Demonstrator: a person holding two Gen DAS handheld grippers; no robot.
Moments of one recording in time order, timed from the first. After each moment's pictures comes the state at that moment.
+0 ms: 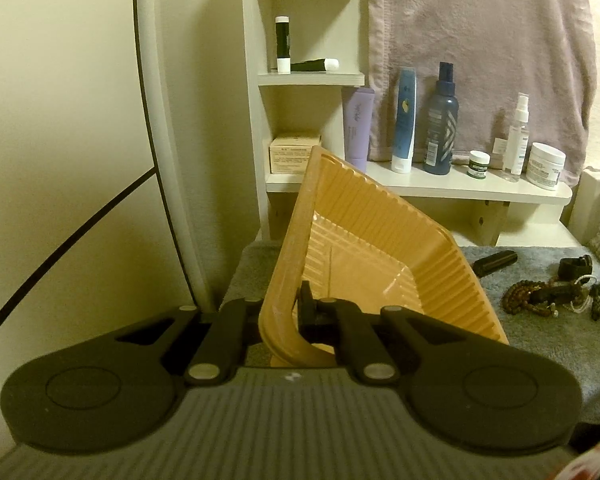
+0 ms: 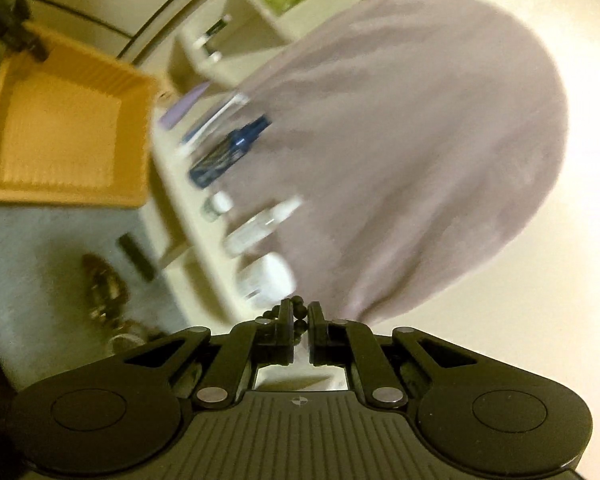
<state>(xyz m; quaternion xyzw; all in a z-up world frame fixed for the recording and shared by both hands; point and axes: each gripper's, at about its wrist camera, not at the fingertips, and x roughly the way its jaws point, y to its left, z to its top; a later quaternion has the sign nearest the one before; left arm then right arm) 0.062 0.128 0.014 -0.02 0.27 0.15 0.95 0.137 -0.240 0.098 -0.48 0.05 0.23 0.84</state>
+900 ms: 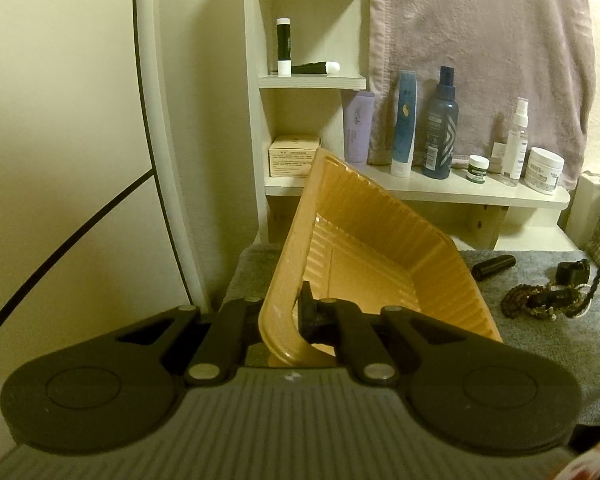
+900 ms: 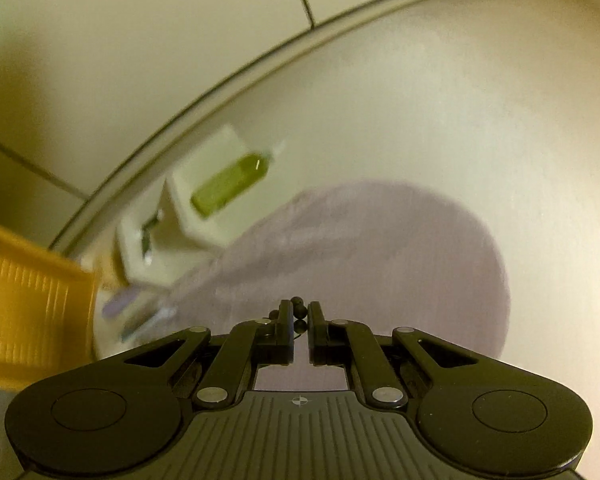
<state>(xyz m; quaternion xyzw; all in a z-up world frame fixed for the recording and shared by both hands) 0.063 0.132 0.015 -0.02 0.27 0.15 0.95 0.122 -0.159 0.259 -0.43 -0.13 0.31 0.84</state>
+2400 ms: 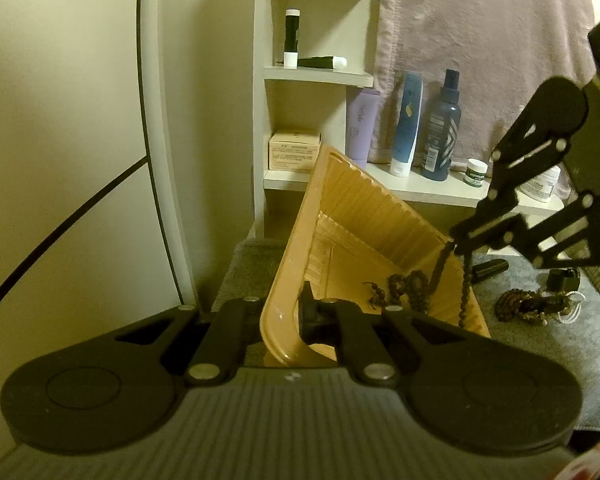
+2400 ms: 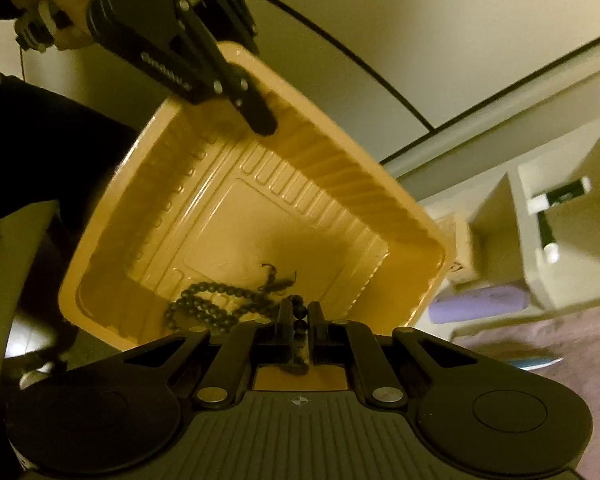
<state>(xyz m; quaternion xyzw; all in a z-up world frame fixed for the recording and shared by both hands) 0.065 0.144 0.014 -0.05 0.27 0.14 0.95 0.182 -0.007 0.031 -0.58 0.09 0.60 0.55</state>
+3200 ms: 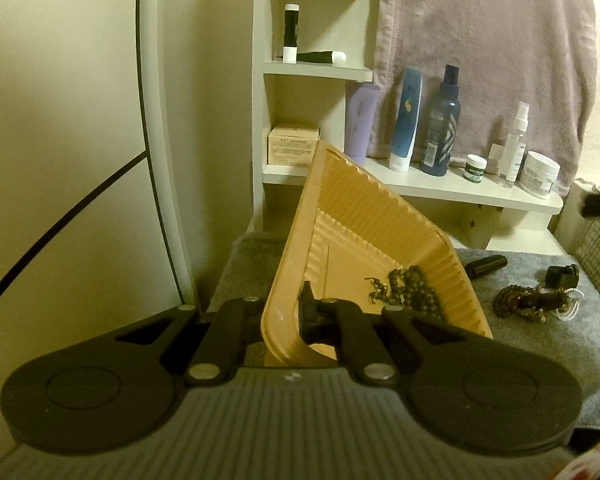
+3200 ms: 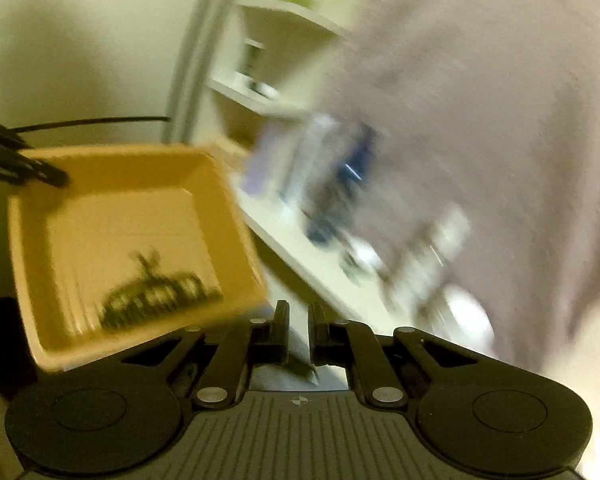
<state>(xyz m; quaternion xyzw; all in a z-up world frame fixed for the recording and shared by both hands) 0.064 0.142 0.015 -0.05 0.28 0.14 0.95 0.192 -0.177 0.038 -0.24 0.19 0.37 0.88</state>
